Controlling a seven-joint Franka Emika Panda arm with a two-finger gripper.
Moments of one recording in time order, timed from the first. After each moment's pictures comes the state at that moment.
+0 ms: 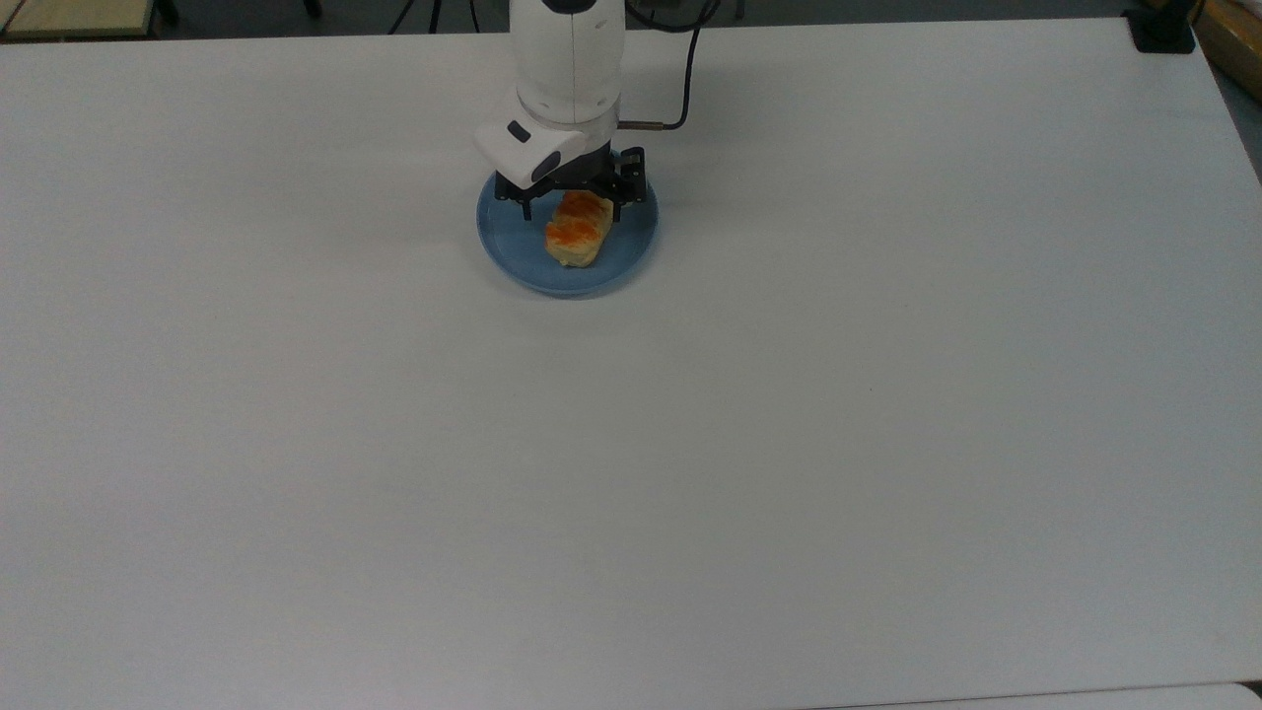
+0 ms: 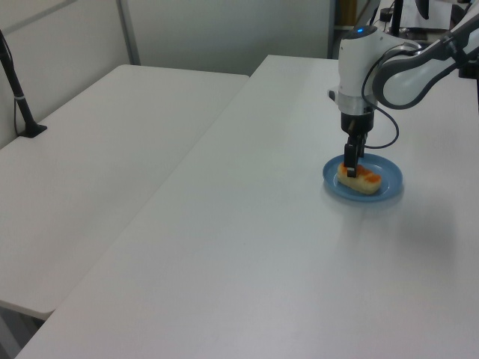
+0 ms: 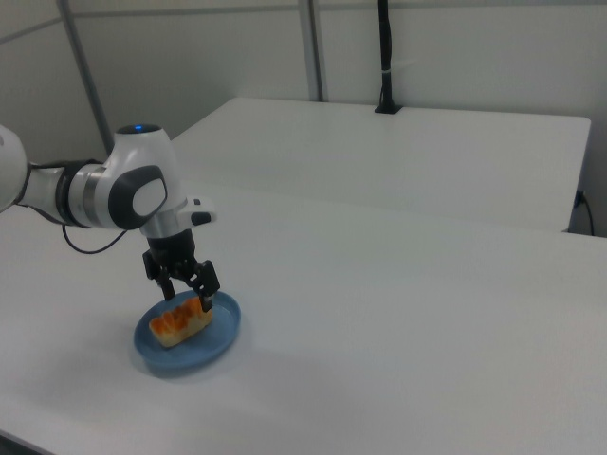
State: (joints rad) arm -0.01 0.09 0.12 -2.18 -0.06 2.23 0.12
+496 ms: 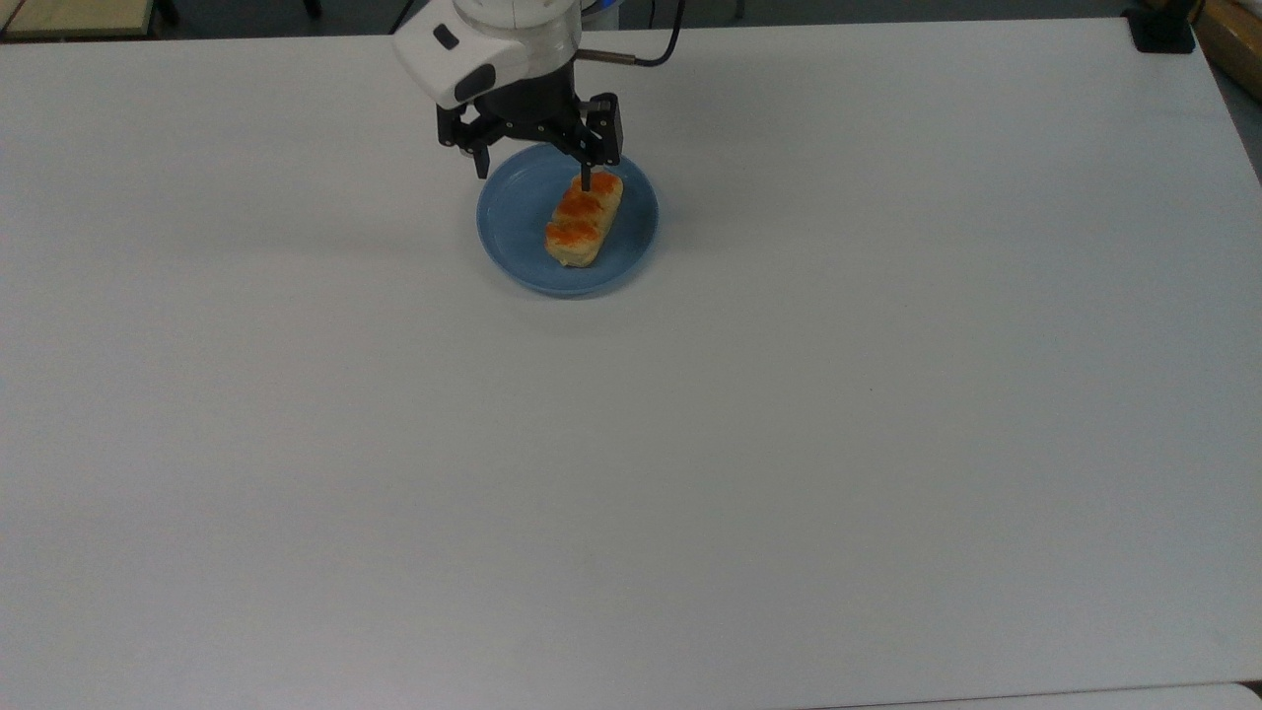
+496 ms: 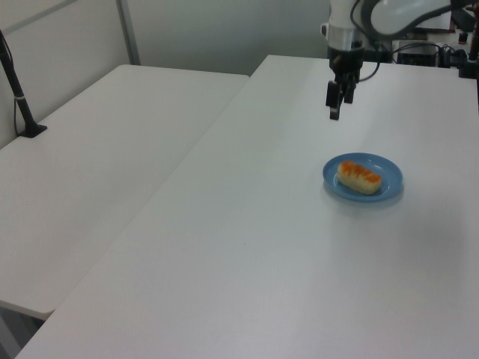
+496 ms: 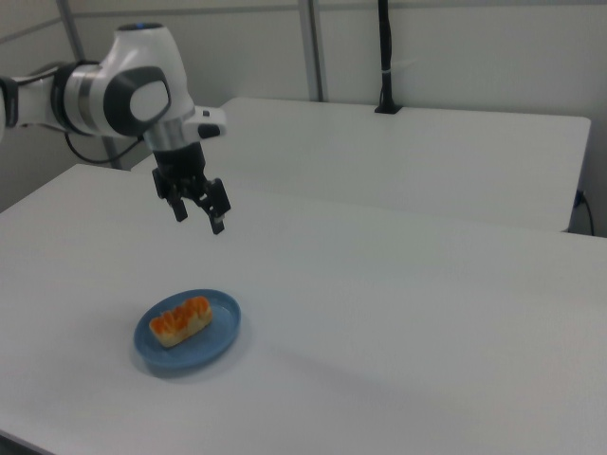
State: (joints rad) arm -0.06 0.06 0.12 -1.86 -0.04 1.95 0.17
